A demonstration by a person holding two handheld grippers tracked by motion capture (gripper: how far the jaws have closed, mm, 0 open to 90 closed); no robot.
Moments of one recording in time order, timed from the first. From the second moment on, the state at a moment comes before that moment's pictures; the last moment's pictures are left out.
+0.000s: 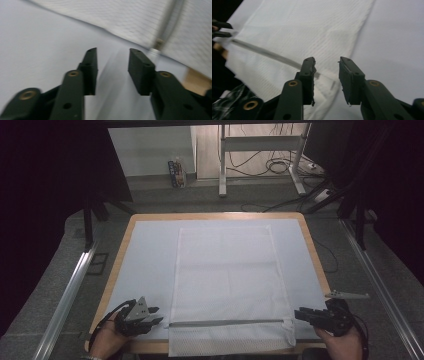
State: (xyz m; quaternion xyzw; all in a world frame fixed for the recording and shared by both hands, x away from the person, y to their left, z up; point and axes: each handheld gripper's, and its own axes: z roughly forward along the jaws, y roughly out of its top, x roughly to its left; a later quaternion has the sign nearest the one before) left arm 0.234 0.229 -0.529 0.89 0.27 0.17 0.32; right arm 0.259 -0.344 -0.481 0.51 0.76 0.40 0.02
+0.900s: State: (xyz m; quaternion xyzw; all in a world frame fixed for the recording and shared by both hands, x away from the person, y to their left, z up) left arm 0.319 0.181 -0.533 0.85 0.40 0.10 0.33; right arm 0.313 -0.283 -0.506 0.47 0.83 0.28 0.09
